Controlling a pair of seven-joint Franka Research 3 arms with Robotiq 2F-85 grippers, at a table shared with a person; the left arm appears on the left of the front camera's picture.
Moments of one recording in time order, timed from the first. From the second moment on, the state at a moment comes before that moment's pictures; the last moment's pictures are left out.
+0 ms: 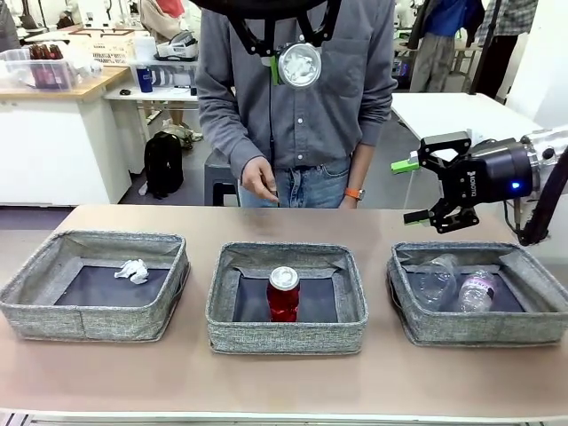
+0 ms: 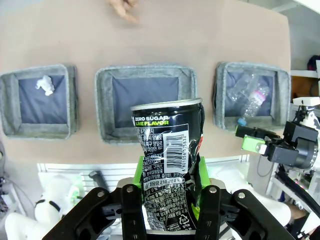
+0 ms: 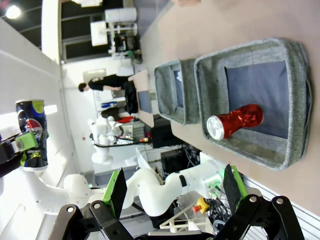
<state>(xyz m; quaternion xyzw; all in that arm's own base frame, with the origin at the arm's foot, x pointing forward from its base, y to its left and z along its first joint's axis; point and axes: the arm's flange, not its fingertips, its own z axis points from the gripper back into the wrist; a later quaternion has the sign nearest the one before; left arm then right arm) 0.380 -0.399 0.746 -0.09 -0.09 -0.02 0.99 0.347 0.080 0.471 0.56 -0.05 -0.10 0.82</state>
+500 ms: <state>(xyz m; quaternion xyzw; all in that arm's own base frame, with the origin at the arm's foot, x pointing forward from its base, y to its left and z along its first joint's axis) 0.380 -0.399 0.746 -0.09 -0.09 -0.02 0.99 0.347 0.080 0.471 0.56 -0.05 -0.10 0.82</state>
